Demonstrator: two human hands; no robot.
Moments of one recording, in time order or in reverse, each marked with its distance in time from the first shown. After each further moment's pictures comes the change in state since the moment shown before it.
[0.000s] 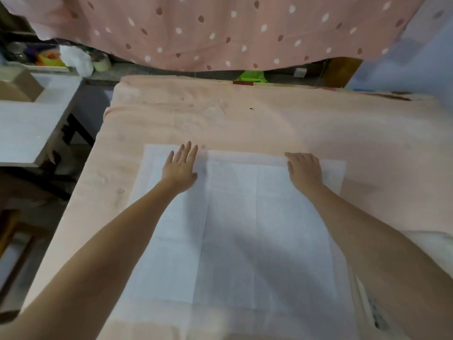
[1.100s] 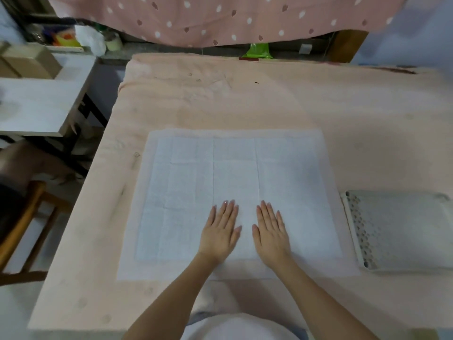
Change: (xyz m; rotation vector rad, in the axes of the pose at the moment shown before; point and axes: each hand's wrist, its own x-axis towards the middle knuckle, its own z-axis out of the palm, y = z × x) left_hand -0.216 0.121 0.133 -0.227 0.132 0.198; right_hand -0.266 -0.110 0.068 0.128 -0.158 -0.093
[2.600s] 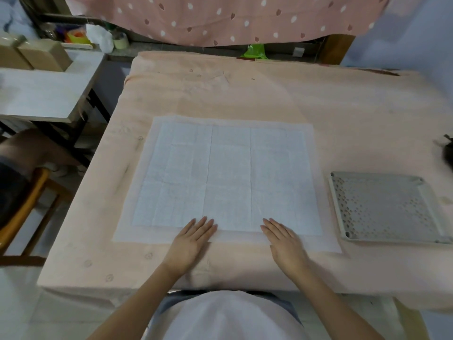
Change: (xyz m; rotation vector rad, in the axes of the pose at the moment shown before) left_hand -0.114 -0.018 -0.019 0.197 0.063 0.233; right_hand -0.100 0.043 -0.005 -0.033 0.157 -0.253
